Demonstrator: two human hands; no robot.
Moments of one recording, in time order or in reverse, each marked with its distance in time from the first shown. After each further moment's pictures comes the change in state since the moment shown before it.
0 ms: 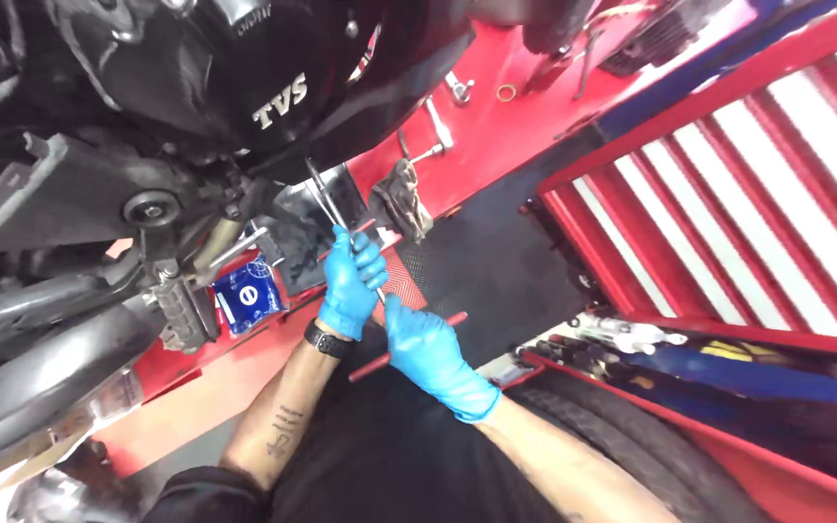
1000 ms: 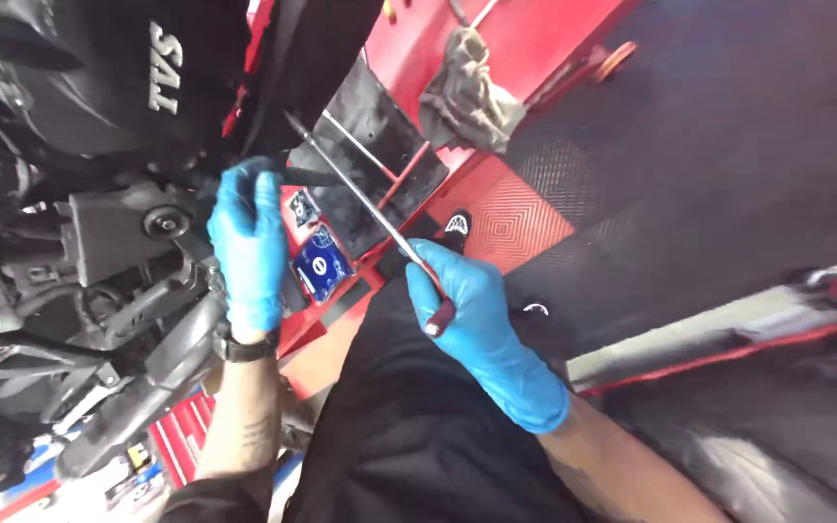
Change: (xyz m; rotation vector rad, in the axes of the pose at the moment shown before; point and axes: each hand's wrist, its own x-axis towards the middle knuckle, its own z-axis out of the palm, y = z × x) left_hand -0.050 0.092 -0.002 1.921 0.249 0.721; right_hand -0.012 0.002 0.016 1.173 0.209 0.508
